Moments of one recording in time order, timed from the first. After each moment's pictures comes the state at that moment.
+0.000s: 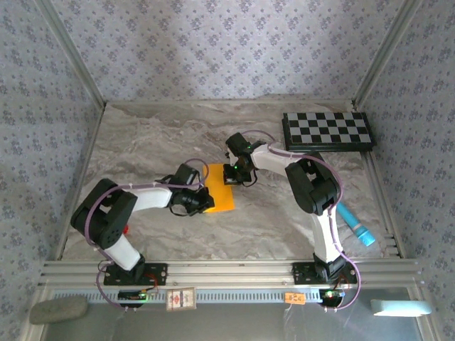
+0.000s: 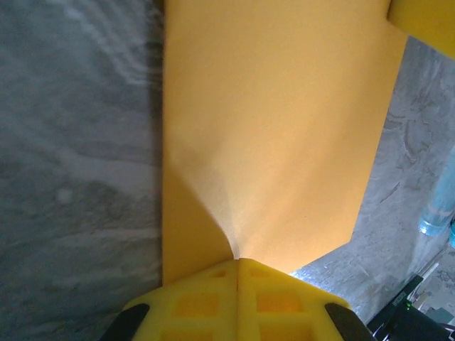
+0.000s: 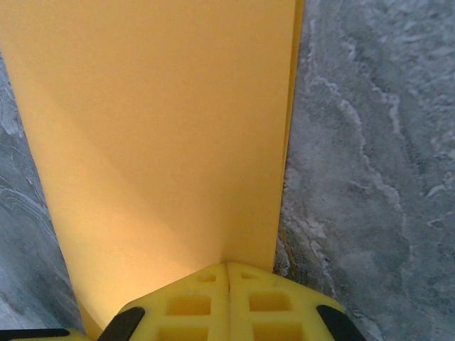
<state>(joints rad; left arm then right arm) -0.58 1.61 0.66 -0.12 0.50 -0.93 0.62 2.12 1.44 -0.62 -0.33 0.50</state>
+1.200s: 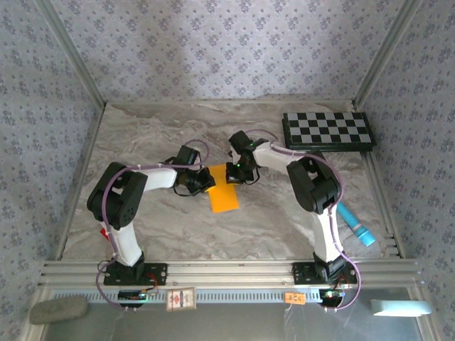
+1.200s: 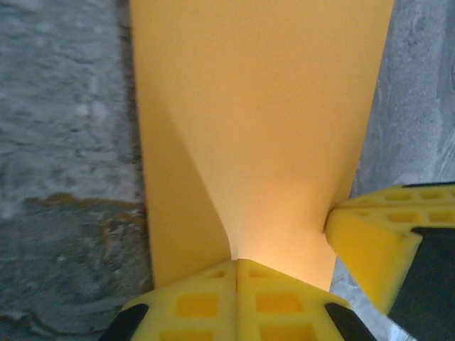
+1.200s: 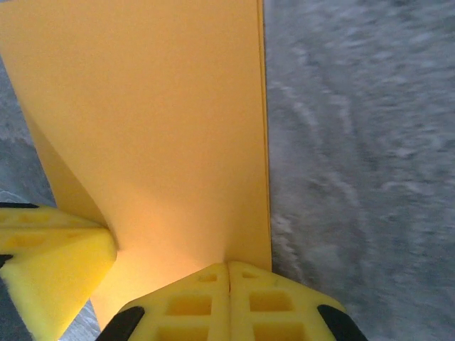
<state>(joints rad) -0.48 1.83 0.93 -0.13 0.48 -0.87 0.59 2.10 1.47 -0.66 -0.36 0.51</state>
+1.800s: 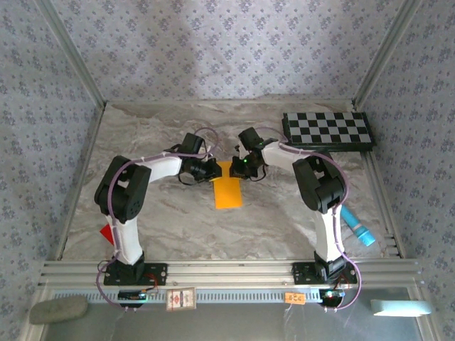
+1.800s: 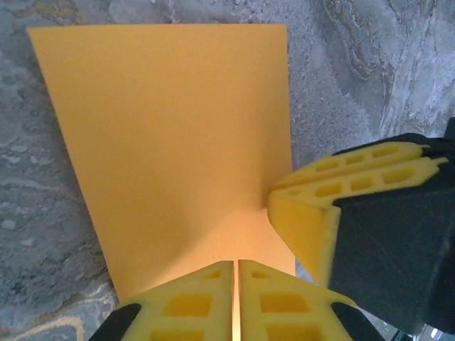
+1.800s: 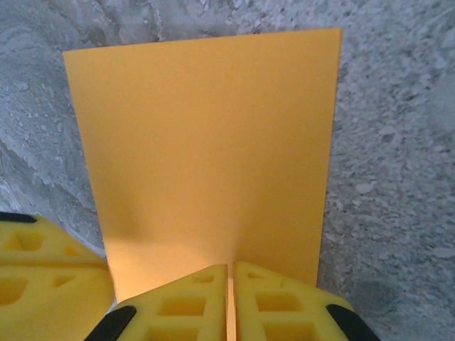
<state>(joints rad) -0.48 1.90 1.14 -0.26 0.55 -0.66 0.53 2.07 1.40 -0.51 -0.43 0.54</state>
